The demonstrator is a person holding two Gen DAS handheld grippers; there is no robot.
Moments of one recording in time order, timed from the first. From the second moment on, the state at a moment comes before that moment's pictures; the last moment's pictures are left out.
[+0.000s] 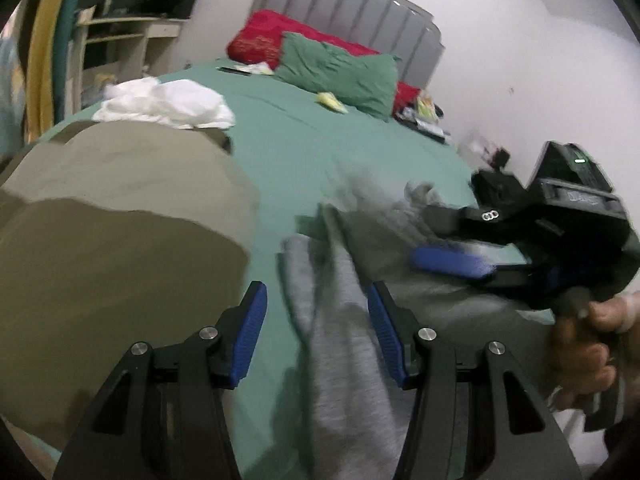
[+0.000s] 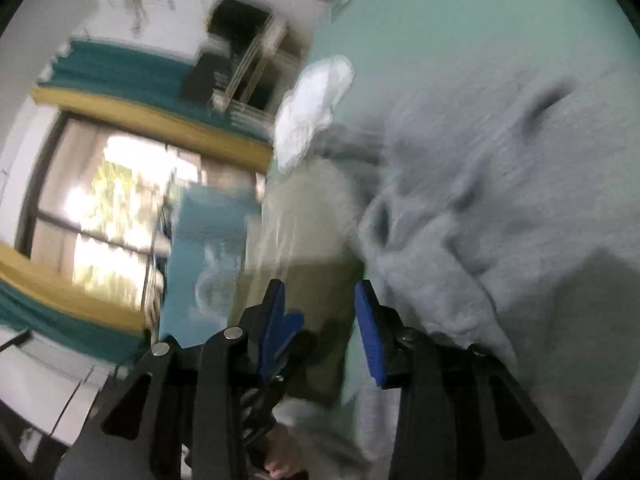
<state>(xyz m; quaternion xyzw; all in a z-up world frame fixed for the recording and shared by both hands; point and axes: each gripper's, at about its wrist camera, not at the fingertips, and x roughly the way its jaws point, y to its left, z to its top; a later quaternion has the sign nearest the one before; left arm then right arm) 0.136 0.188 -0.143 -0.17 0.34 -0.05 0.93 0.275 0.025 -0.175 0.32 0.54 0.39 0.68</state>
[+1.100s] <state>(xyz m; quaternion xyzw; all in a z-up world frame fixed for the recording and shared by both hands) 0.140 0.106 -0.150 -0.08 0.45 -0.13 0.88 0.182 -0.147 -0.180 0.19 0.45 0.27 0.83</state>
